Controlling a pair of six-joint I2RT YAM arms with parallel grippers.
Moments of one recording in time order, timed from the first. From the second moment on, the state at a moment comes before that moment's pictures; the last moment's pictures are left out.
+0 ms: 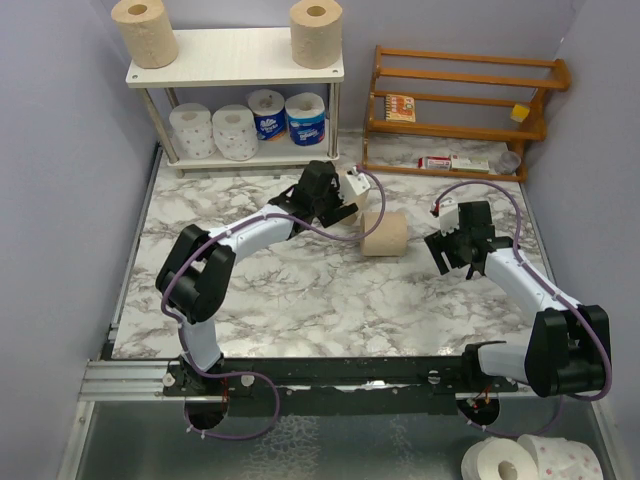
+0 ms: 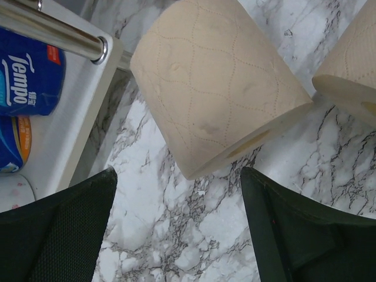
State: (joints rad) left arm -0.64 1.82 1.30 -0.05 -0.07 0.58; right arm 0.10 1.26 0.71 -0.41 0.04 -0.39
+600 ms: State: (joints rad) left arm -0.65 1.84 1.23 0.02 -0.08 0.60; right arm 0.10 1.26 0.71 -0.41 0.04 -0.39
